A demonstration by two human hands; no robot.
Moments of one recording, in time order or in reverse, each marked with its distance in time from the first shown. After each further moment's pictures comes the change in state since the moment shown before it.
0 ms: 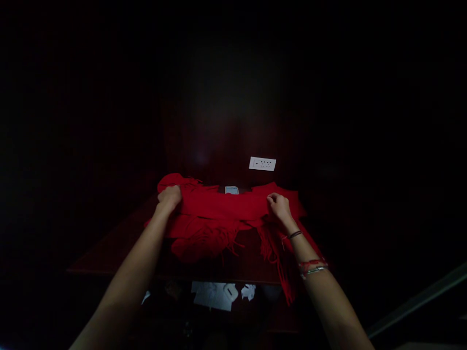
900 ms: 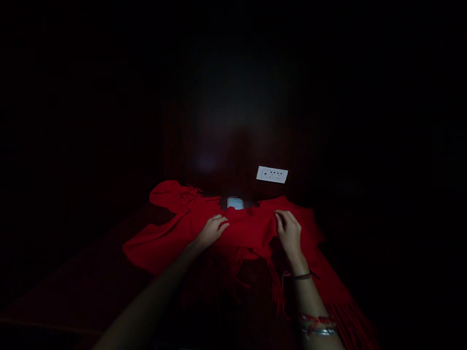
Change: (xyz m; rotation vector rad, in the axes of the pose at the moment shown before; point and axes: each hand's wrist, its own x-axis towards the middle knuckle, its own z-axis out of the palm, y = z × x) left_hand 0.005 0.091 0.116 -0.485 0.103 0.648; right_hand 0.006 0.005 0.040 0.119 0.246 -0.240
